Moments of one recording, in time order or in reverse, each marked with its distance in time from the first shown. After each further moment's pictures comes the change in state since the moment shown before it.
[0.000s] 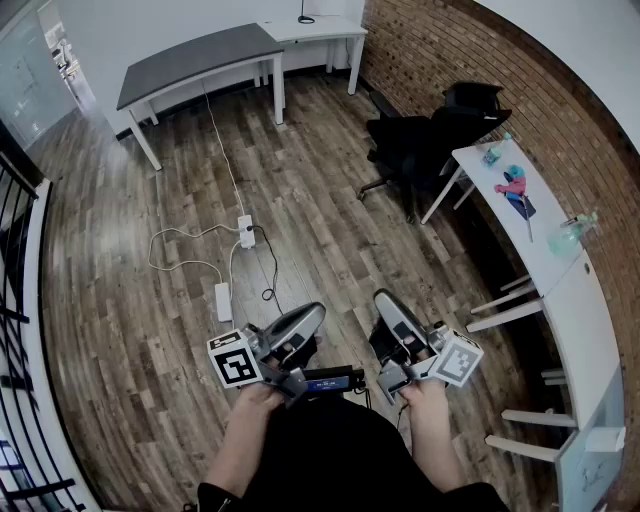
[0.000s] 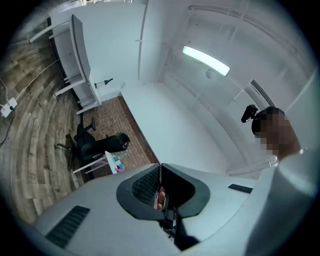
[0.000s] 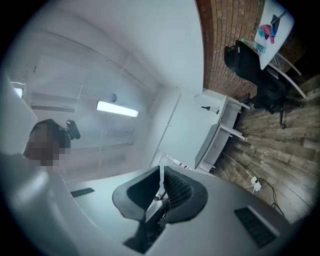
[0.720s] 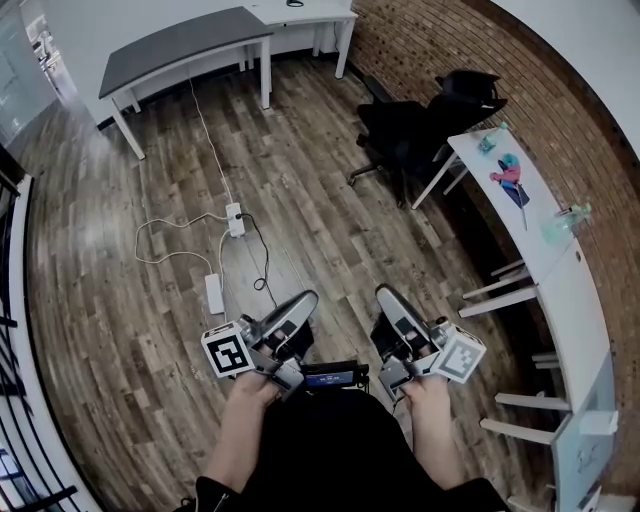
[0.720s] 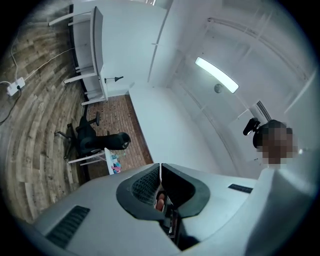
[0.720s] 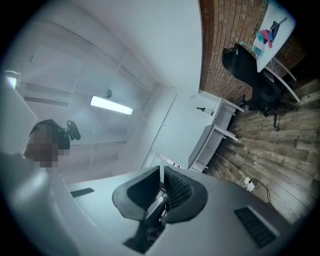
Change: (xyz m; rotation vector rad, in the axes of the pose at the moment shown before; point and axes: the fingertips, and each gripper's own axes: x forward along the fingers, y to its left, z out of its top) left arm -0.025 0.026 0.028 -0.154 -0.046 -0.037; right arm 0.020 -0.005 -0.020 -0.003 0.001 -0.069
